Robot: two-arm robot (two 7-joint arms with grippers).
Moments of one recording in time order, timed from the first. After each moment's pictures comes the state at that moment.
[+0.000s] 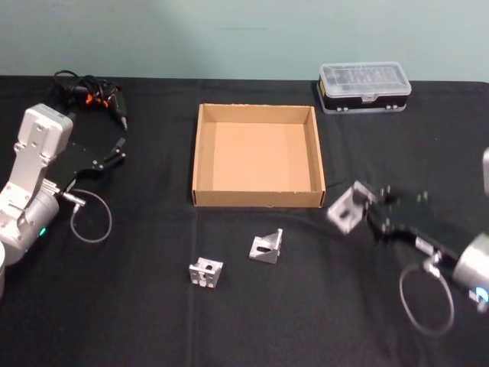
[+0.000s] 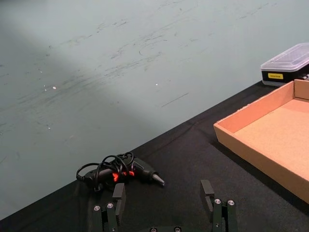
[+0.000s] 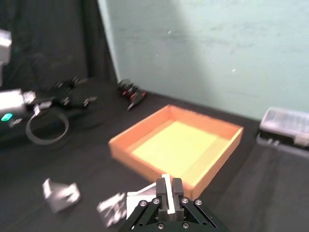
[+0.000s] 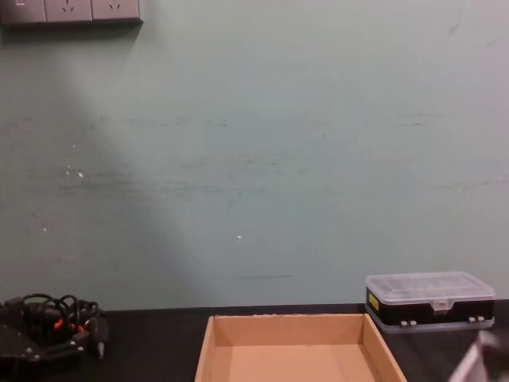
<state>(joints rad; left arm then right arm) -0.20 0.60 0.45 -1.41 -0.25 -0.12 0.03 -0.15 0.61 -0.18 -1.83 0.48 0.07 0.40</state>
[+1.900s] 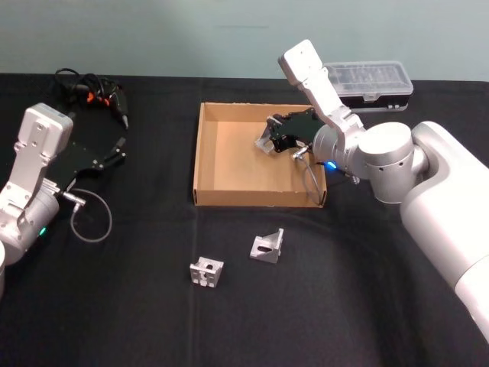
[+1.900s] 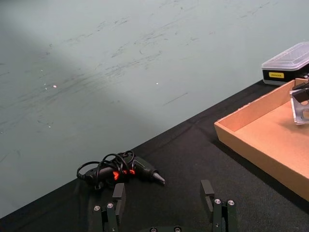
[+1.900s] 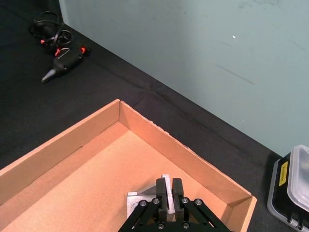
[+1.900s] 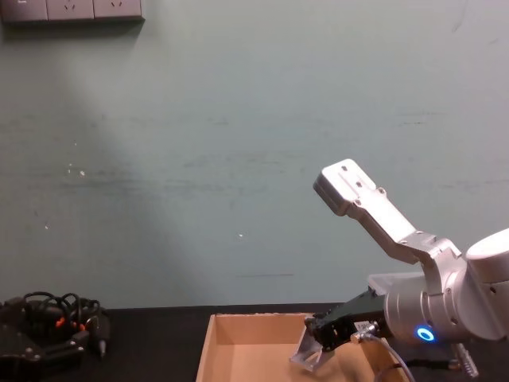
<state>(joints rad) -0.20 0.60 0.45 -1.41 -0.25 -0.12 0.03 0.66 0.14 -0.52 -0.95 0.04 0.27 0.29</state>
